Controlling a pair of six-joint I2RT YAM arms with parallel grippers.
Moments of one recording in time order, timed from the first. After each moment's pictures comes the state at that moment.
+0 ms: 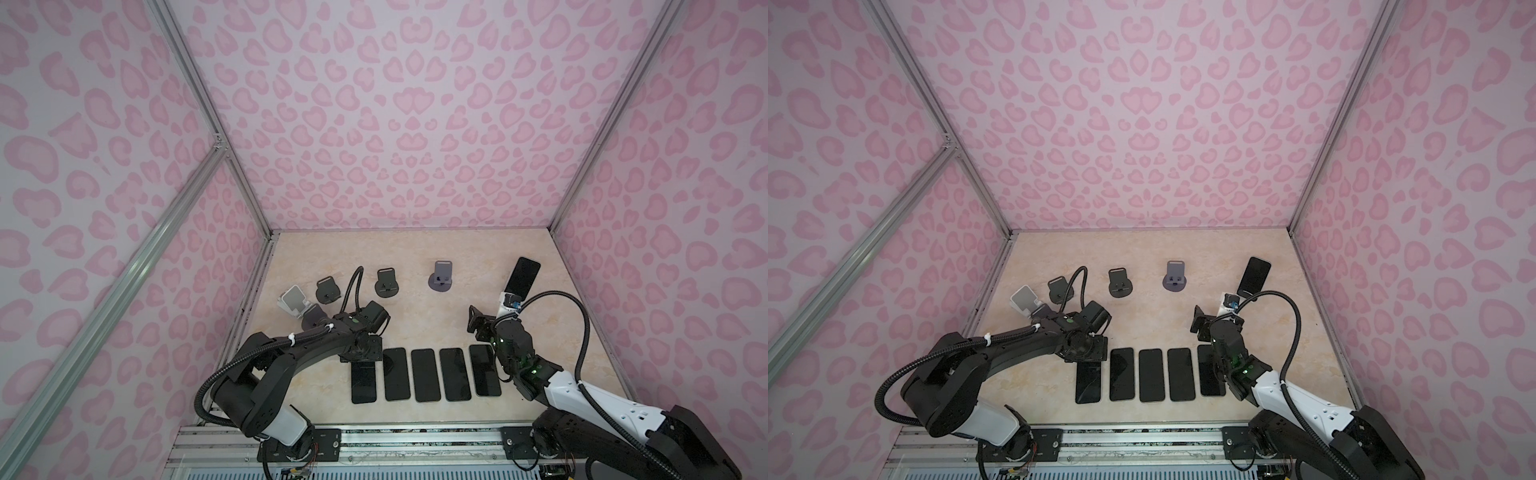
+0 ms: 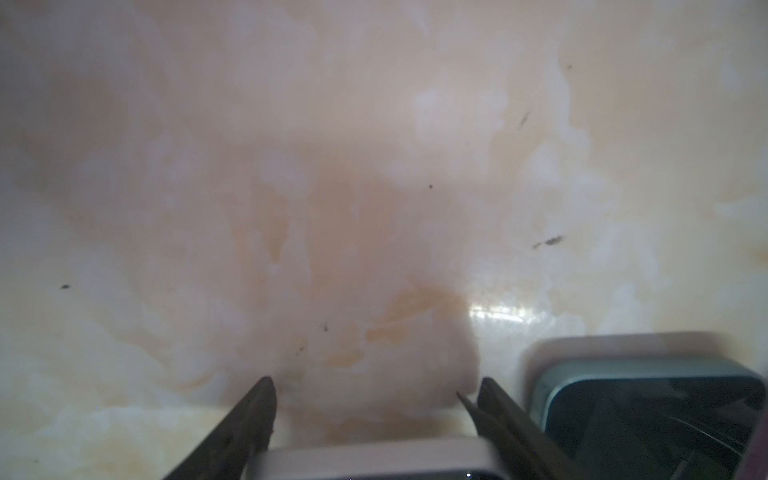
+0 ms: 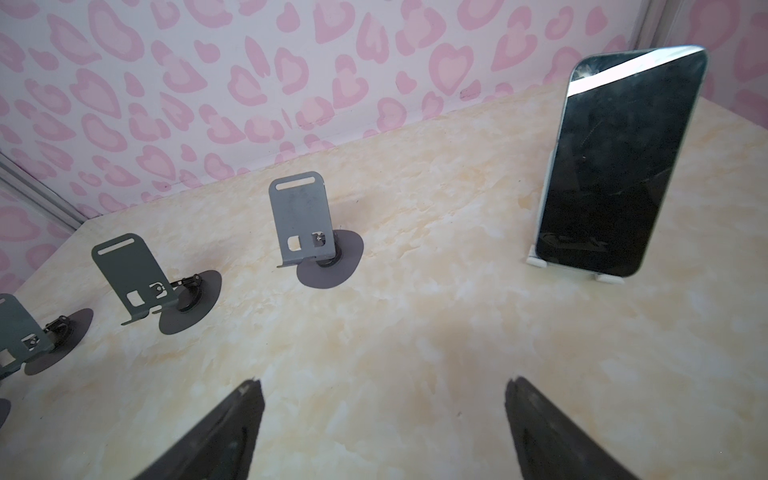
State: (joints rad) left arm -0.66 1.54 0.80 -0.66 -0.13 -0.68; right arm 0.61 1.00 0.29 0.33 0.49 0.49
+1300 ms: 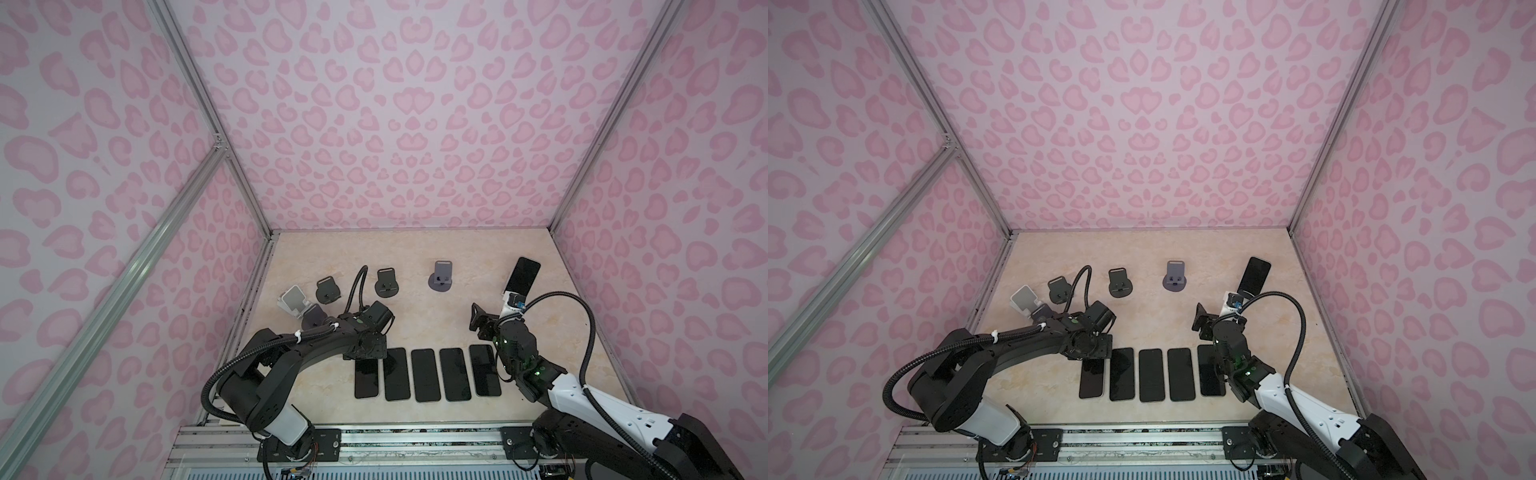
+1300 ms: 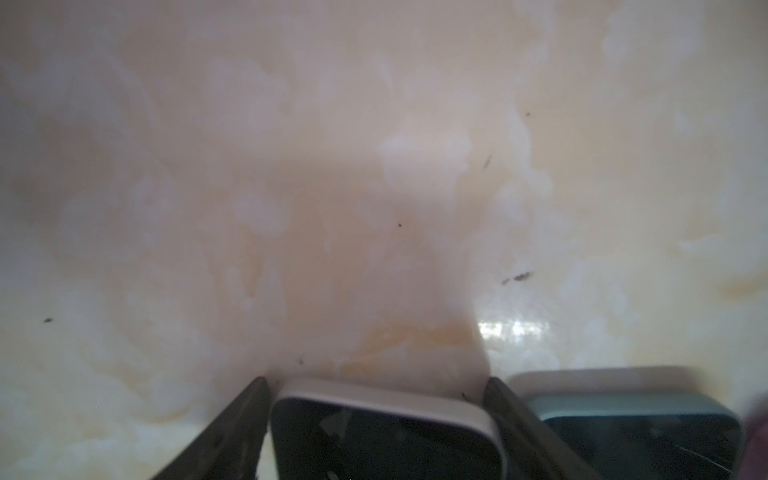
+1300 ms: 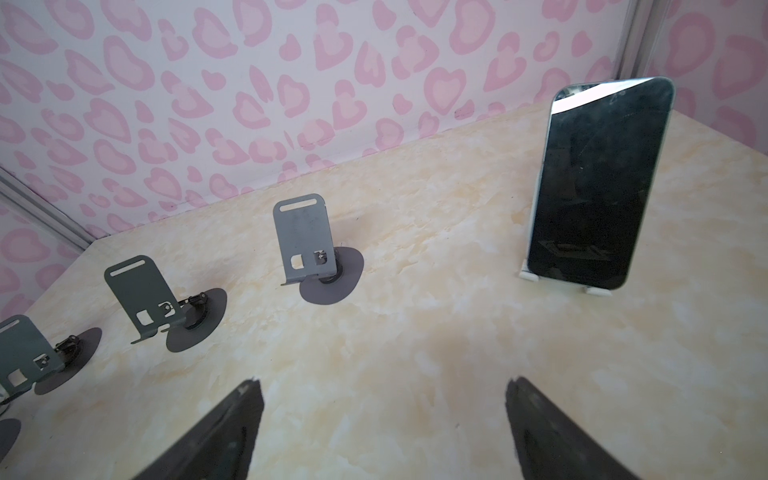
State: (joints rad) left arm -0.68 1.57 0.81 -0.61 -0.16 -0.69; right arm 0.60 0.96 0.29 0.32 0.51 0.49
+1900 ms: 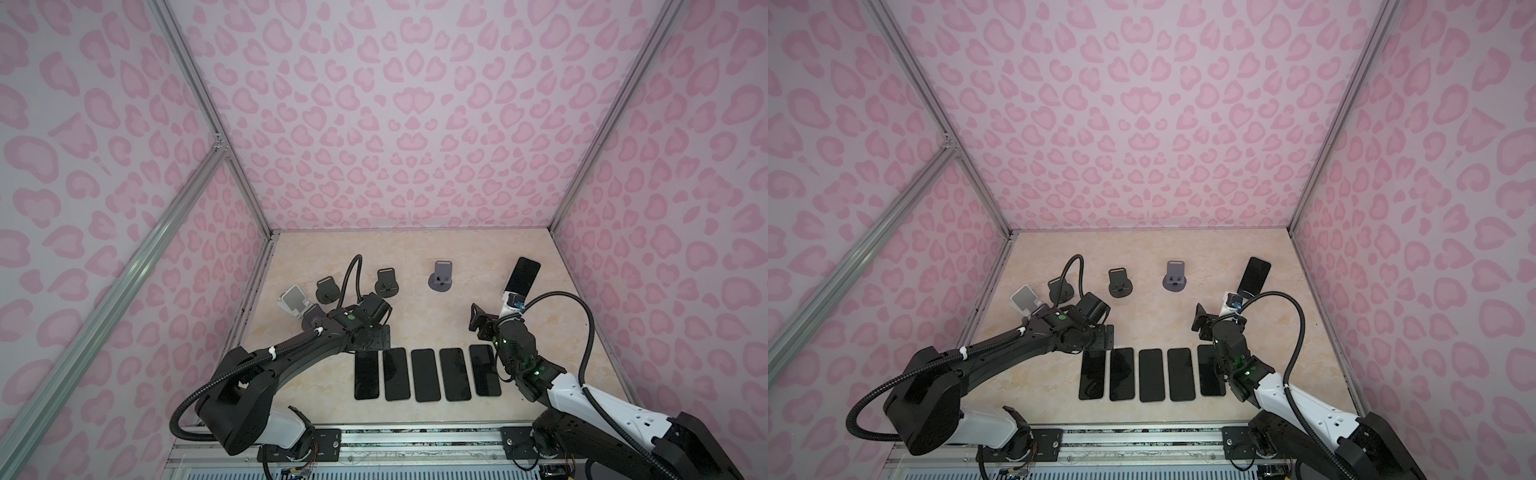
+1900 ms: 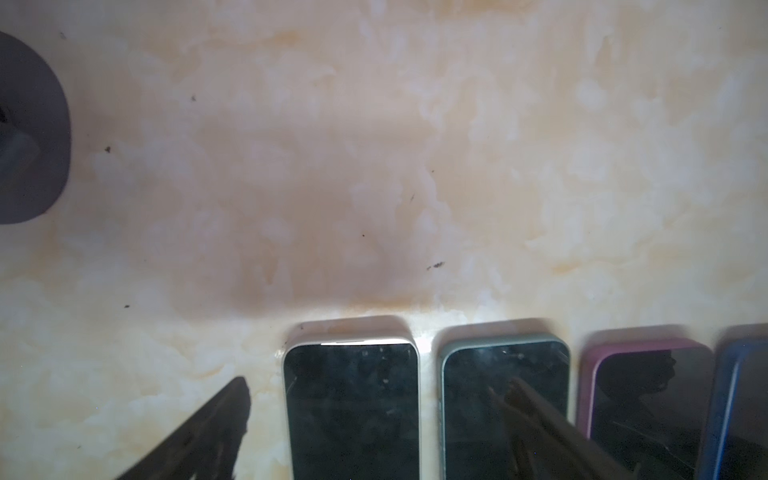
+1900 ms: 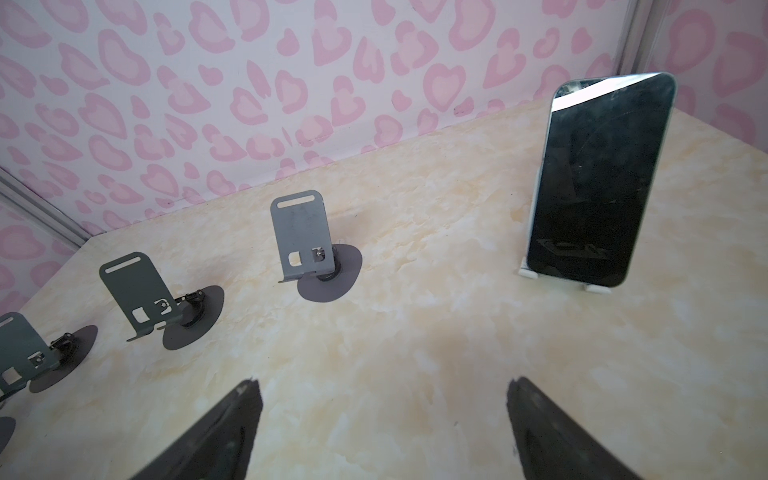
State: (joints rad) left arm -0.68 1.42 0.89 -0.70 -0.16 -0.68; right arm 0.60 0.97 0.29 0.32 0.51 0.49
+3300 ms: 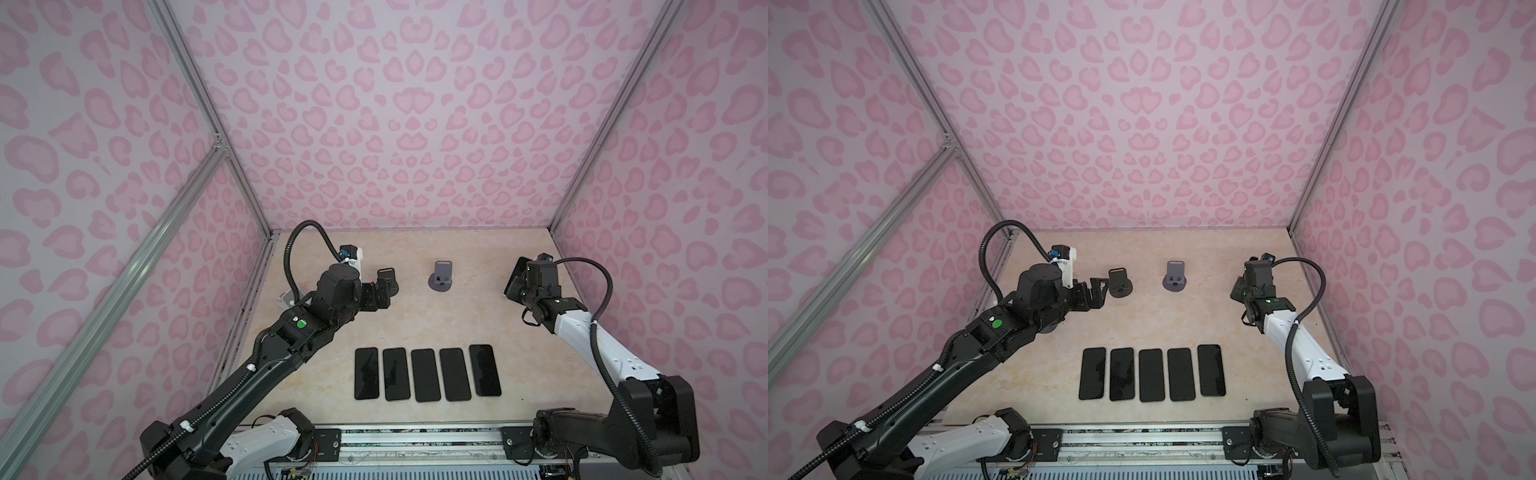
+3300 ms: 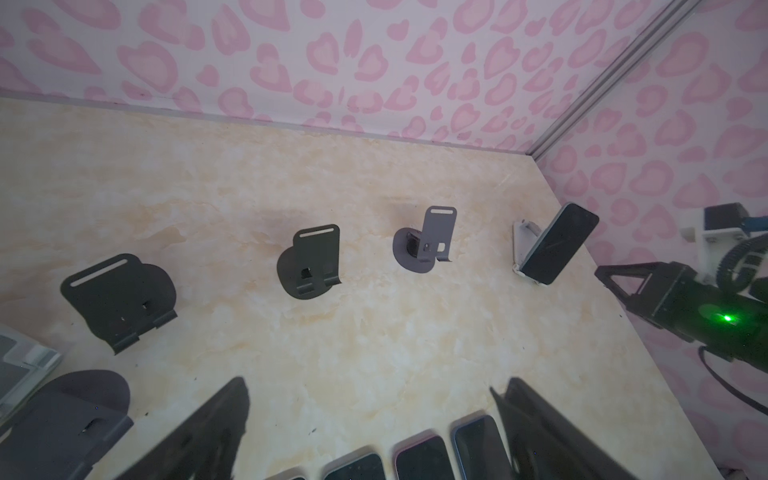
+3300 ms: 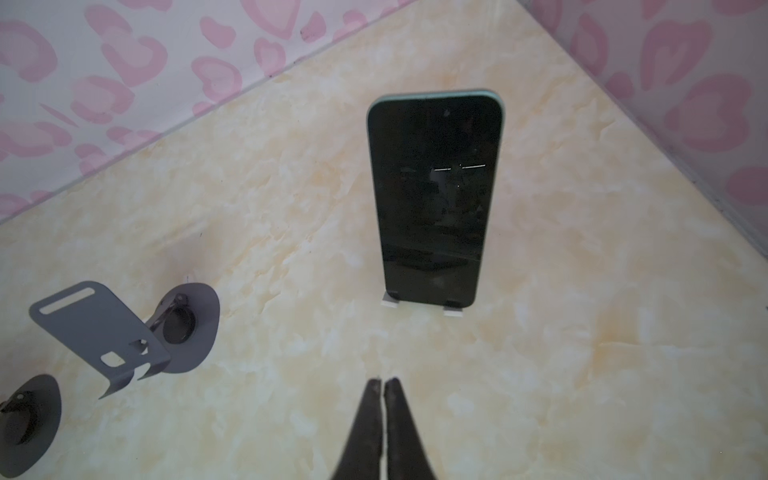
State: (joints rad) left arm -0.66 1.09 1.09 -0.52 -0.17 -0.50; right arm 0.08 1.32 0.84 -0.31 0.17 0.47
